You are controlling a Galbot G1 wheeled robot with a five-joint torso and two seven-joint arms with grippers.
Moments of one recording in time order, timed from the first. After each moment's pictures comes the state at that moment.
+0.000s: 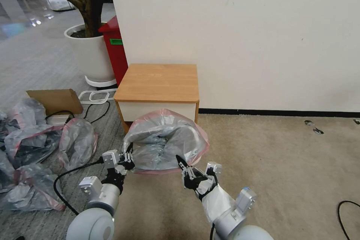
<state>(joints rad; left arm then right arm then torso) 1.61 -1.35 -0.54 -2.18 -0.55 0.23 -0.14 -1.61 1.23 0.02 2.28 0.72 -0.15 0.14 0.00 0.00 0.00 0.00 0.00</state>
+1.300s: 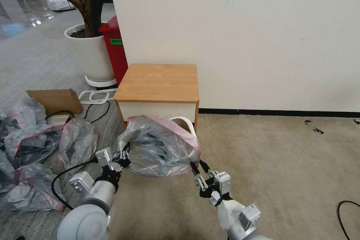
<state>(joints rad) 1.61 -1.35 -0.57 -2.24 -0.73 0.34 -0.21 -1.72 1.21 0.16 2.19 0.12 0.03 0.01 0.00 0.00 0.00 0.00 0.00</state>
